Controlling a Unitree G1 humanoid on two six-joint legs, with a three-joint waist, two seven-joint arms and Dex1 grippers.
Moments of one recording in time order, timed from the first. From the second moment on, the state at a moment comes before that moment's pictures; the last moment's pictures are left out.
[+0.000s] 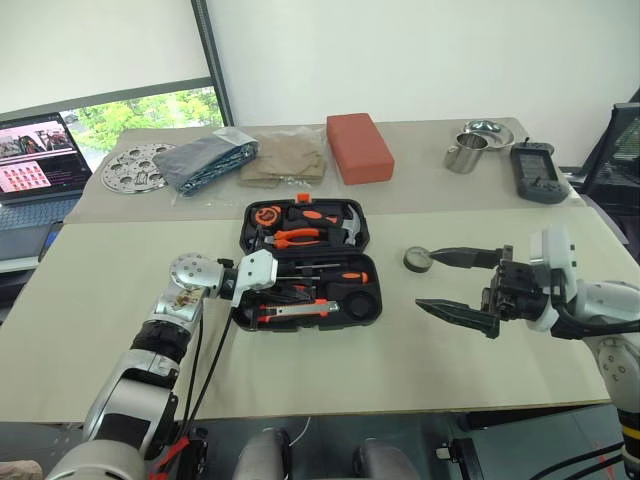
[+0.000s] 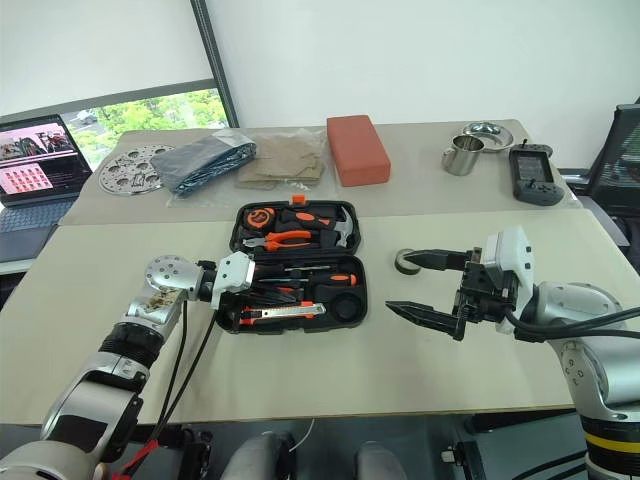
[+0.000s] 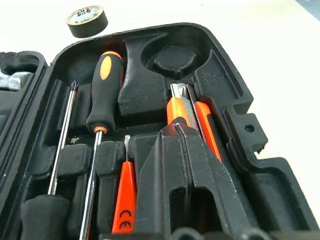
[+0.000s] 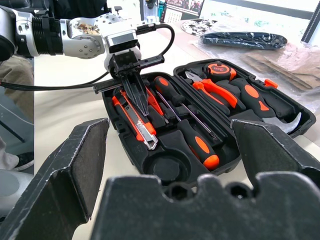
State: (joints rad) left arm -0.67 0.47 -0.21 0.65 -0.14 -0.33 -1.43; right arm -0.14 -0.82 -0.25 -0.36 0.69 0.44 1.10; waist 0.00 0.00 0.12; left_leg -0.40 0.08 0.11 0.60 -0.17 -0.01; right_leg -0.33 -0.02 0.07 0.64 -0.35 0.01
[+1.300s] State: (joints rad) left arm -0.67 0.44 -0.23 0.72 -0.01 -0.53 -1.23; right arm -0.15 -0.82 -0.24 -0.35 0.68 0.44 1.11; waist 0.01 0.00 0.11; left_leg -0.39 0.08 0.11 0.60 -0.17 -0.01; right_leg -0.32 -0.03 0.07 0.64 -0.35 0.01
